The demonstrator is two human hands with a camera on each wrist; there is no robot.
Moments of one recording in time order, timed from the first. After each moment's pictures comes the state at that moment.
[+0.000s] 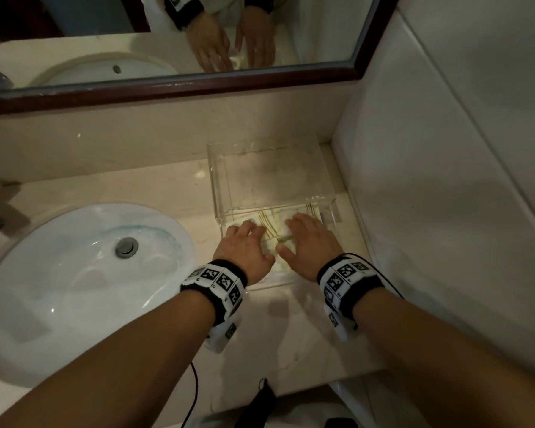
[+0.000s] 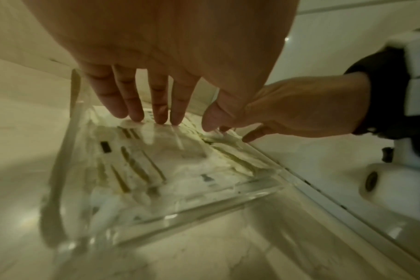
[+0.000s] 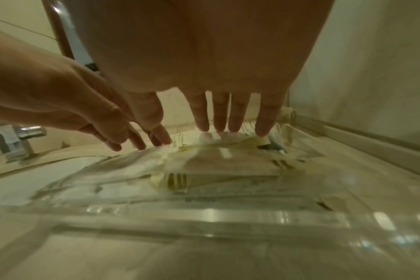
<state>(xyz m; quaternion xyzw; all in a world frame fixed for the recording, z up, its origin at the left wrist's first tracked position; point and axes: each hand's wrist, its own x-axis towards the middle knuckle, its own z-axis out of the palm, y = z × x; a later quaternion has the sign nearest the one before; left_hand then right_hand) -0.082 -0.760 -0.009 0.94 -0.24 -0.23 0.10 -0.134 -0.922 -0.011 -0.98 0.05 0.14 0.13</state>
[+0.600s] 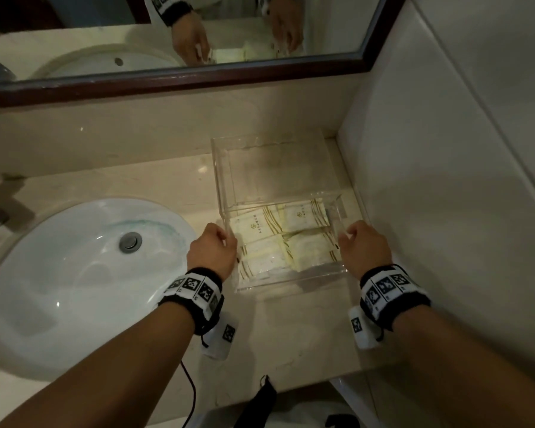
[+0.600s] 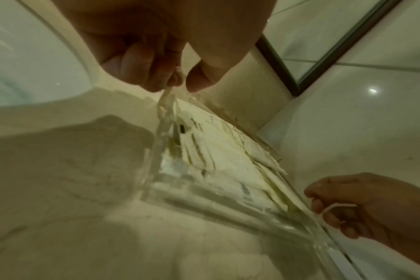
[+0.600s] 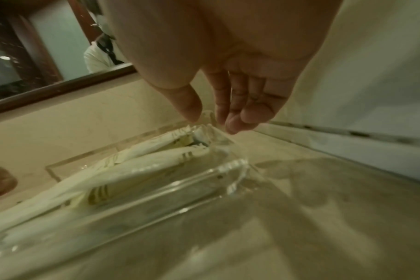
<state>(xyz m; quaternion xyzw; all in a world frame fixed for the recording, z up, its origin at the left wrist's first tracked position) -0.078 -0.713 -0.021 0.94 0.06 -0.18 0.29 -0.164 -0.976 -0.014 -0.91 0.33 0.08 0.22</state>
